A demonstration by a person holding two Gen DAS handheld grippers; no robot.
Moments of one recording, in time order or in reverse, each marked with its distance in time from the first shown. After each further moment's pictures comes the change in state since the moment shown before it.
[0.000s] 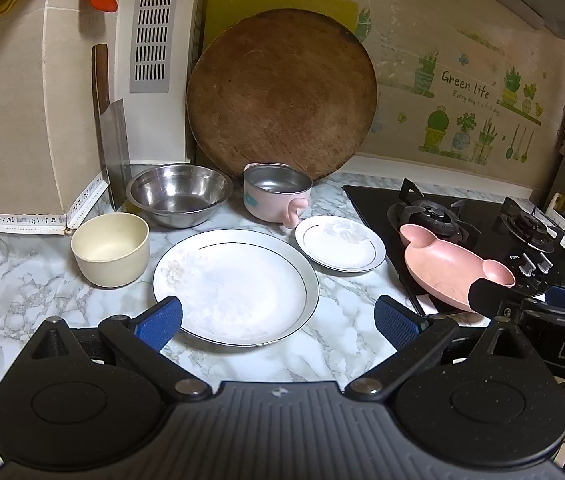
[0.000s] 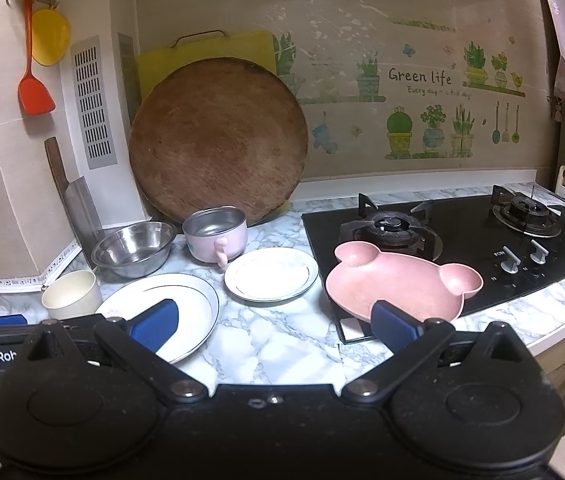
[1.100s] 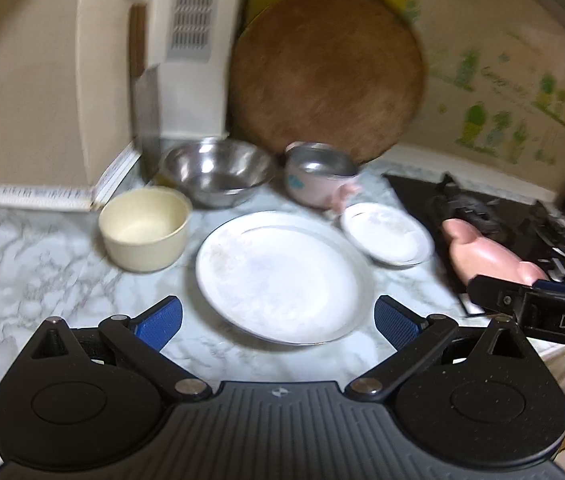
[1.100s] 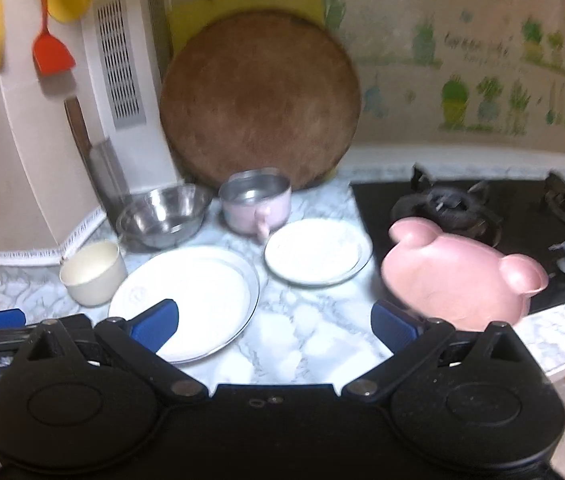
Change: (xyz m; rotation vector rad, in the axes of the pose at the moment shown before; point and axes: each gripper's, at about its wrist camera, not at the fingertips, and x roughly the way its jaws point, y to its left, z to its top) left arm 0.038 0.059 0.005 -0.067 0.082 0.050; right arm 0.069 0.018 0.011 -0.042 0.155 0.121
